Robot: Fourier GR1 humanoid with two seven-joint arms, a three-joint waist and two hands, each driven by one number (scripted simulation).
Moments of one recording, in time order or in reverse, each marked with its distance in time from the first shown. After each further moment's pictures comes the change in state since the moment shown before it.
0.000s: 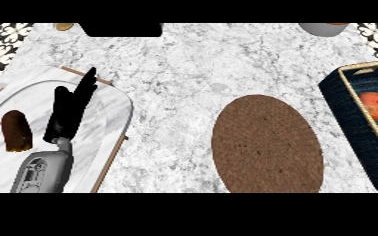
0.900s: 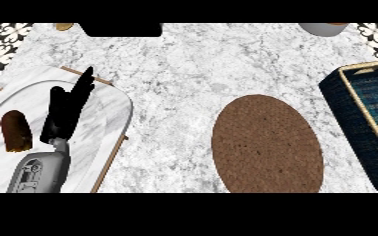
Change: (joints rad) left arm 0.006 0.012 0.001 -0.019 0.008 -0.003 0.007; right arm -0.031 -0.137 0.162 -0.182 0.123 0.246 0.059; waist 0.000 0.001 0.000
